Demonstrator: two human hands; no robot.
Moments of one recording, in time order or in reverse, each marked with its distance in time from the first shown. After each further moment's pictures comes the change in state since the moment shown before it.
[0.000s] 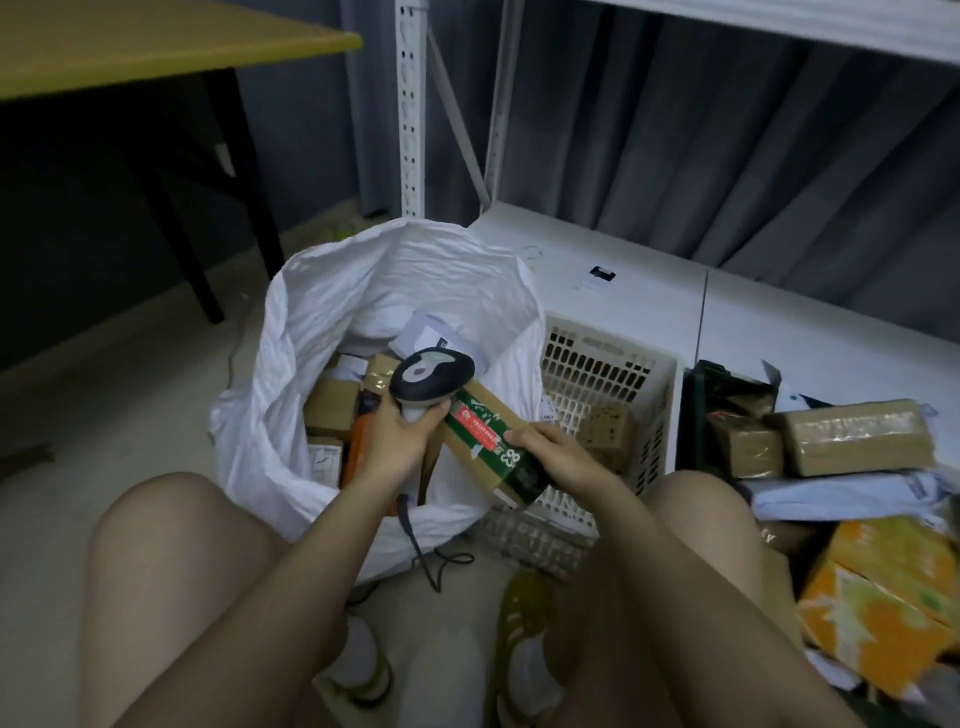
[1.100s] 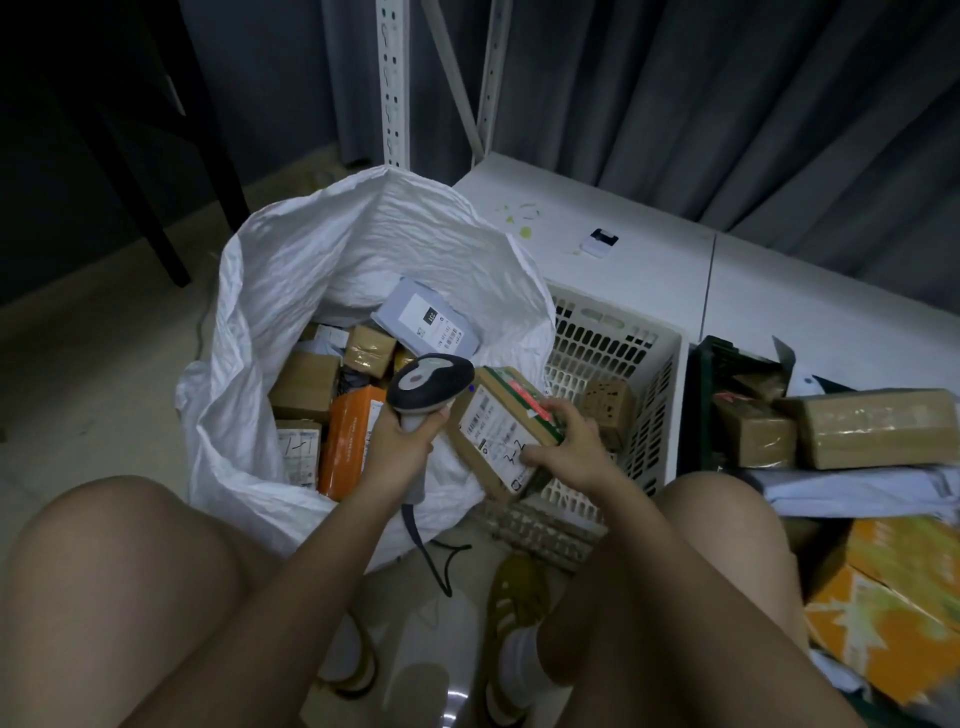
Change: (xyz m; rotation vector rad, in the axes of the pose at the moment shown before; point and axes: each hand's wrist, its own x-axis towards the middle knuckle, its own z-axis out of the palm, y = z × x) left_hand 0.027 -0.051 0.024 -0.109 -0.029 -0.141; right_hand 0.030 0.021 -0.019 -0.203 0.168 -0.036
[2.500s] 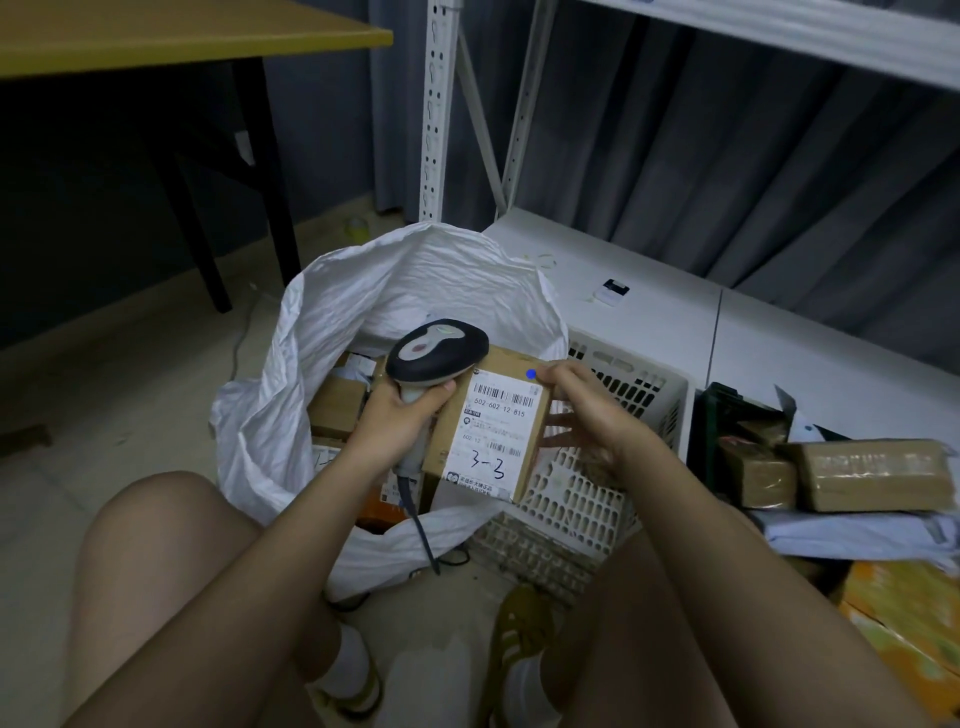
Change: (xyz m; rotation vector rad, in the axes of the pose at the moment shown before) left_hand -0.015 0.074 -0.037 0.001 -0.077 0.195; right_hand -0.025 -0.096 -0.029 0.429 -0.152 -0.054
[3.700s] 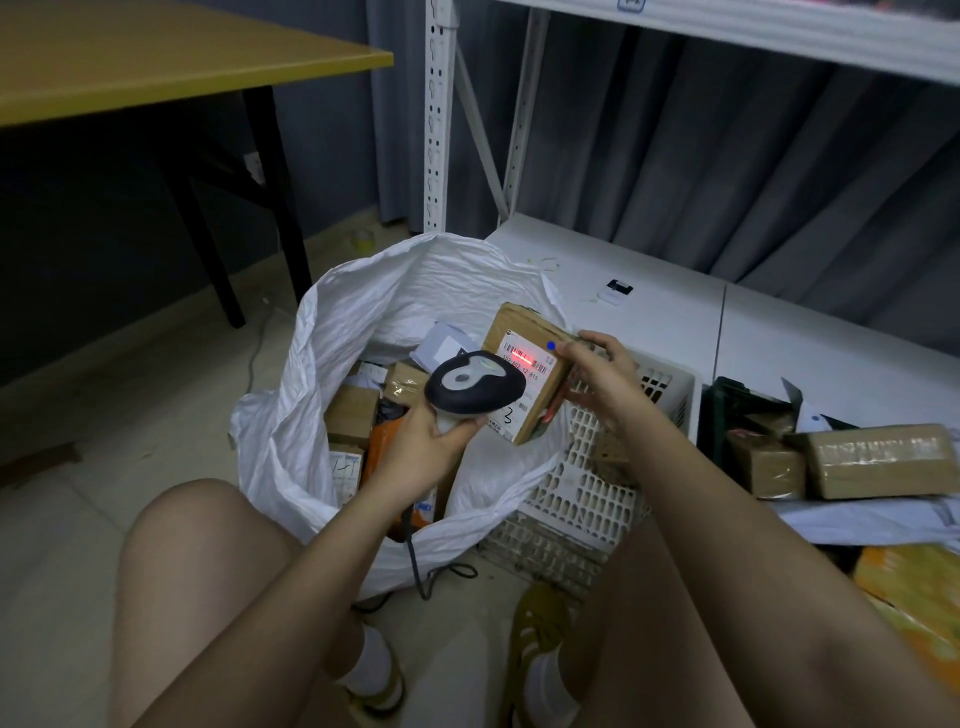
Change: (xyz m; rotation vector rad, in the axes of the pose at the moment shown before) left_hand -0.032 0.004 0.009 0.244 -0.114 0.106; right_hand 0.015 -0.012 -0.007 0.220 0.269 -0.152
